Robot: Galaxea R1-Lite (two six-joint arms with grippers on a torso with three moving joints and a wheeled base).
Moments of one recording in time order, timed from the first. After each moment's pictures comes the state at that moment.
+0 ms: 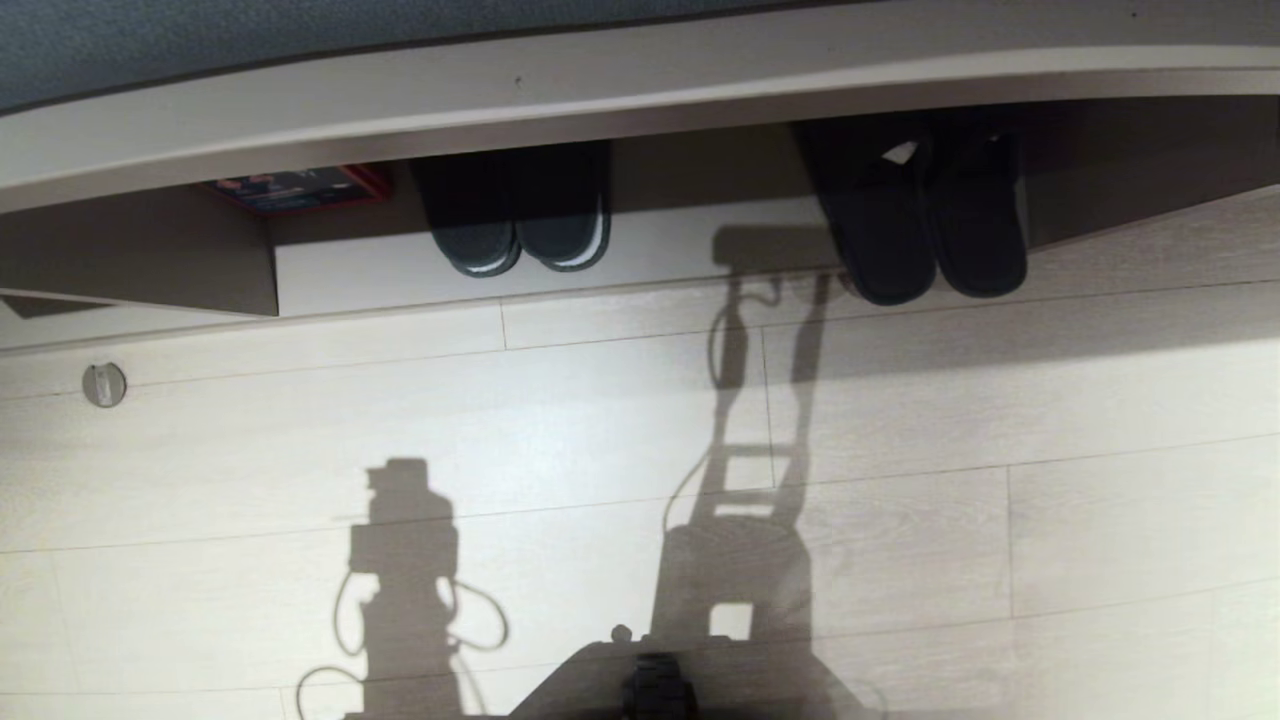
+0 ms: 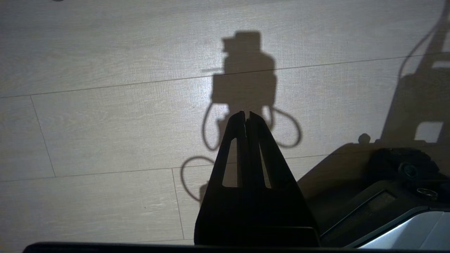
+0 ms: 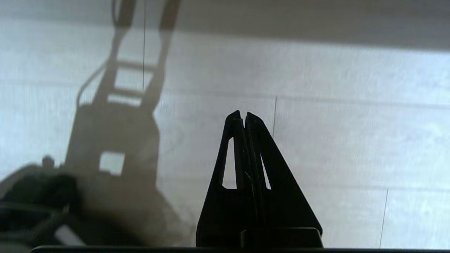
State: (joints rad) left arm 0.00 0.00 0.00 0.00 0.00 -0.01; right arm 0.01 0.10 -0.01 -0.22 0.01 -0.10
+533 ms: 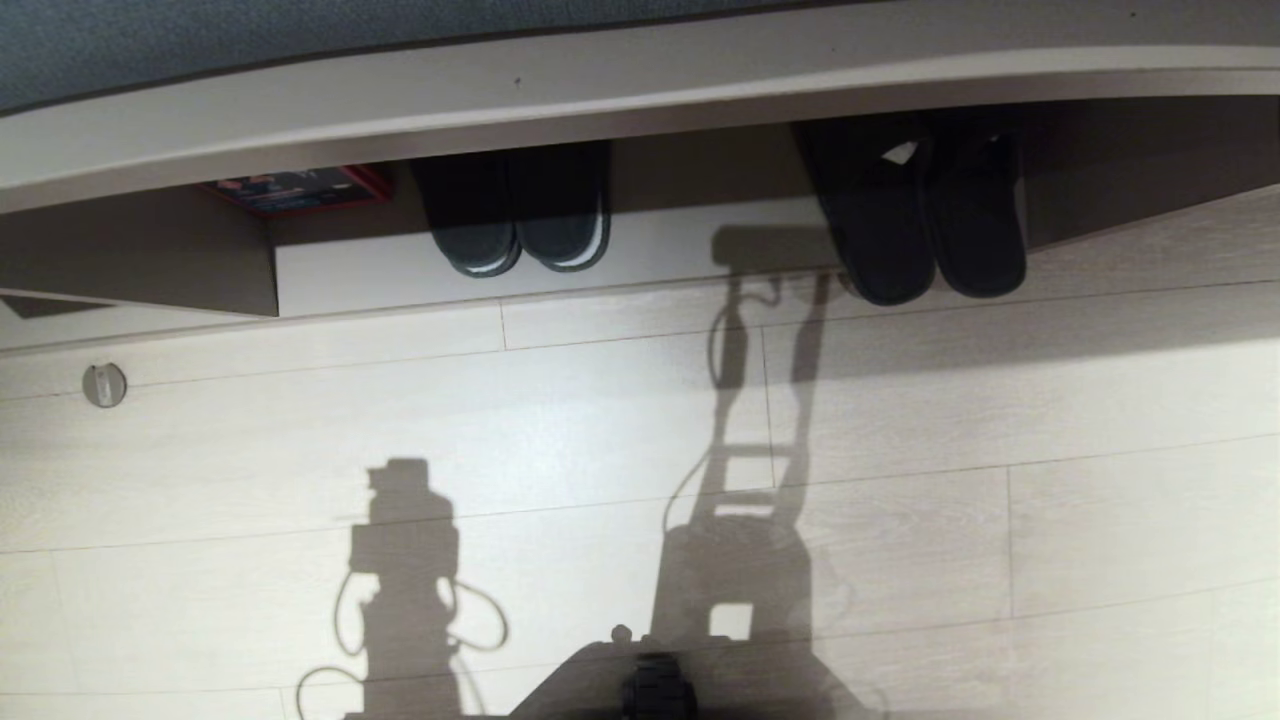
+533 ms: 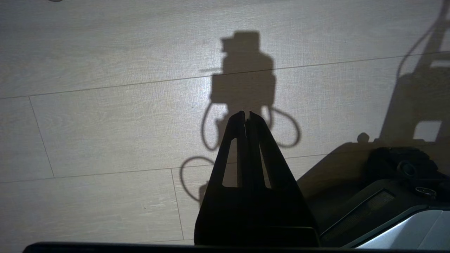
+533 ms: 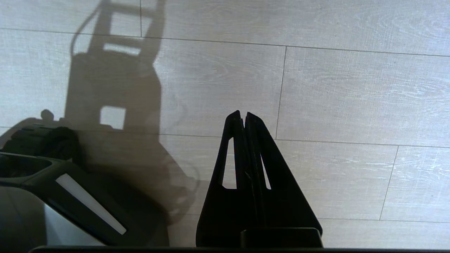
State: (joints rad) left arm 0.00 0.00 0.00 0.00 0.00 -0.01; right arm 0.01 0.00 0.00 -0.01 0.01 -0.10
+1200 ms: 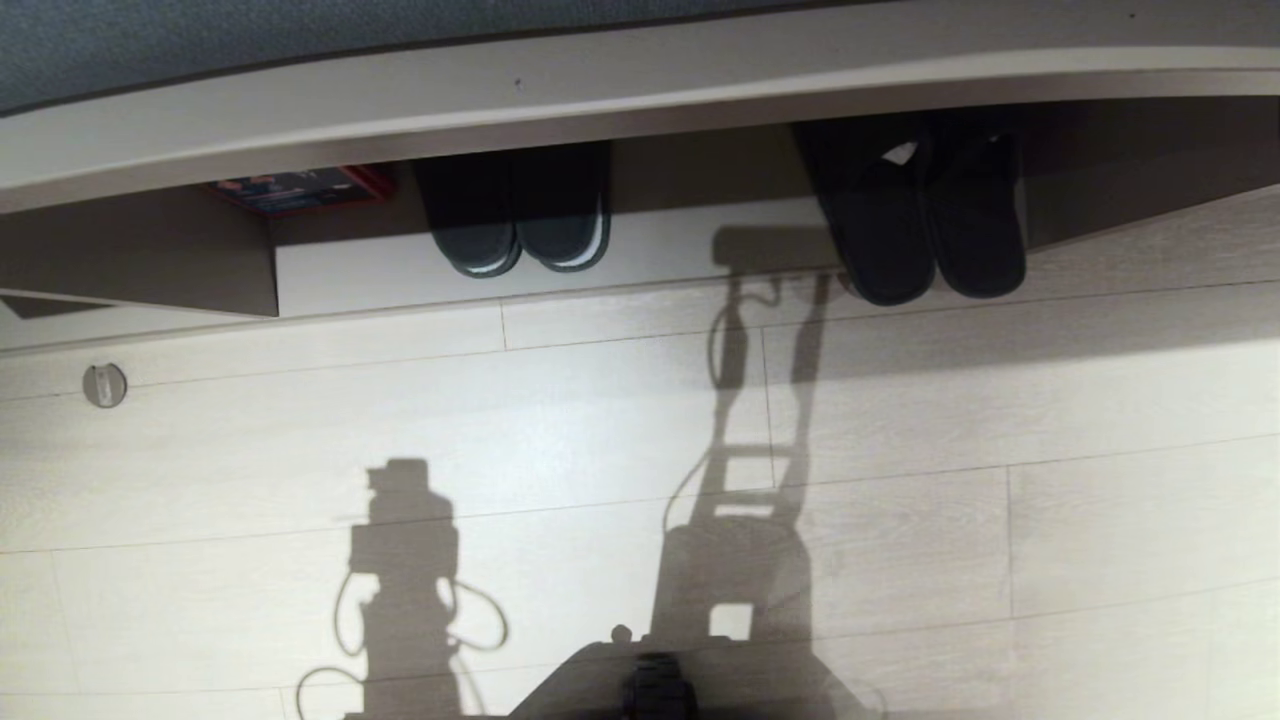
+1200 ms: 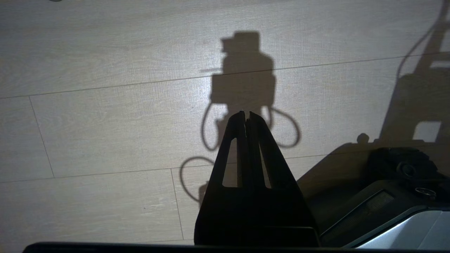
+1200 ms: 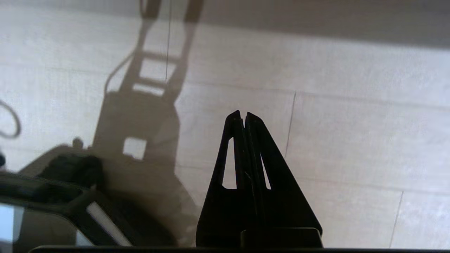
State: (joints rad) left arm 0.00 0.00 0.00 0.00 0.00 -0.01; right arm 0.01 0.11 -0.18 -0.04 0.10 -0.10
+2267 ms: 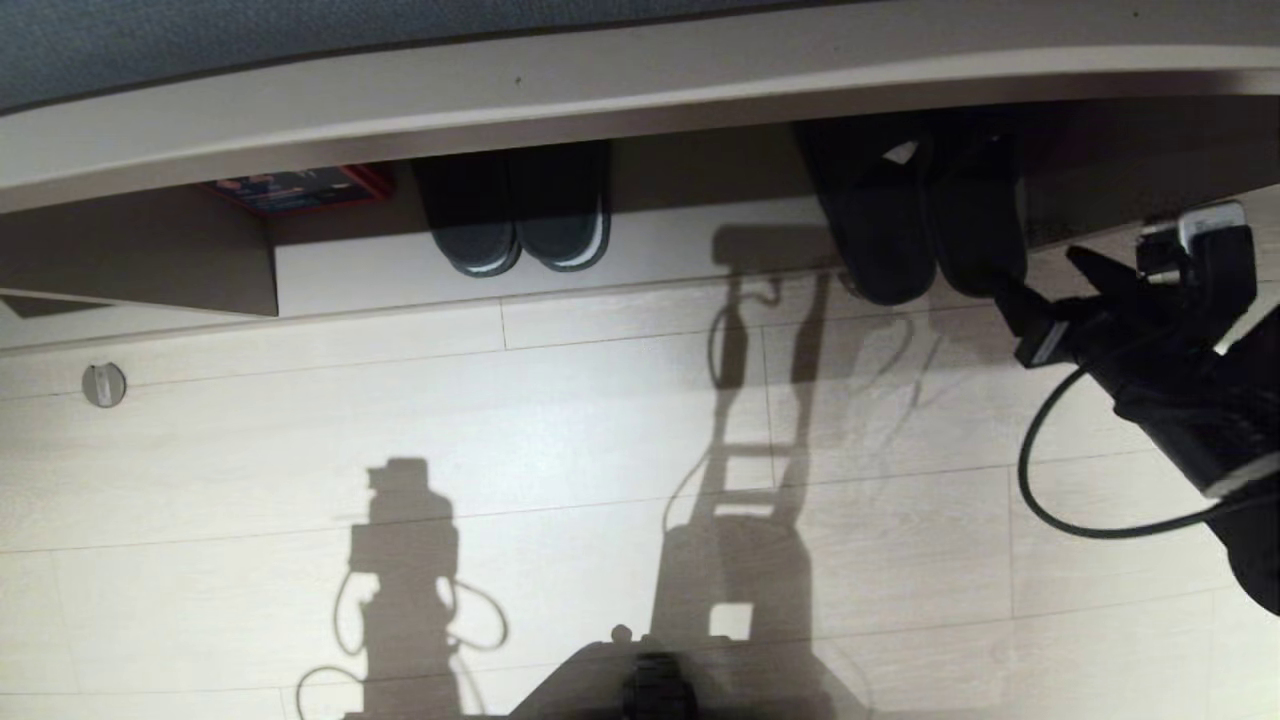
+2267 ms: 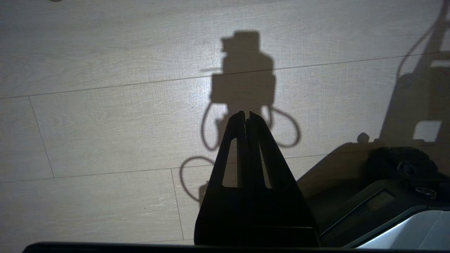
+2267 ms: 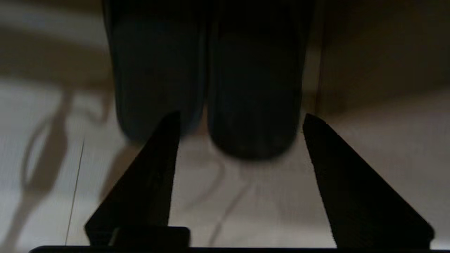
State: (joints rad) left arm 0.00 0.00 0.00 0.00 0.00 -0.01; right arm 0.03 1.71 -0.68 -1.39 0.06 -0.19
